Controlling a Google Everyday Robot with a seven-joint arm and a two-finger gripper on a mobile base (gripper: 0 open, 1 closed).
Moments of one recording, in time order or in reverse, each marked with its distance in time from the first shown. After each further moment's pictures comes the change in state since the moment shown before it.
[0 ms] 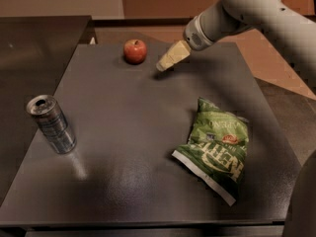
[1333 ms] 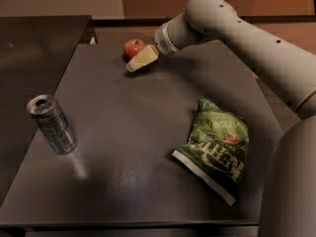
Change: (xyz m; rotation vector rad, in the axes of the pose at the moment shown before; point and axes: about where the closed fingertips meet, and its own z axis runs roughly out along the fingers) arm -0.052 0.032 0.080 -0.042 -0.117 0.009
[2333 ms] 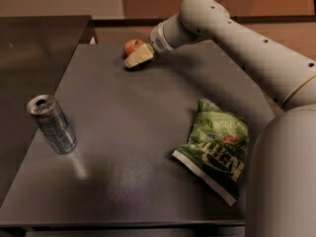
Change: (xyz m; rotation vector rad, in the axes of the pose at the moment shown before) arm -0.006 -0.013 0.021 0.016 -0.008 0.019
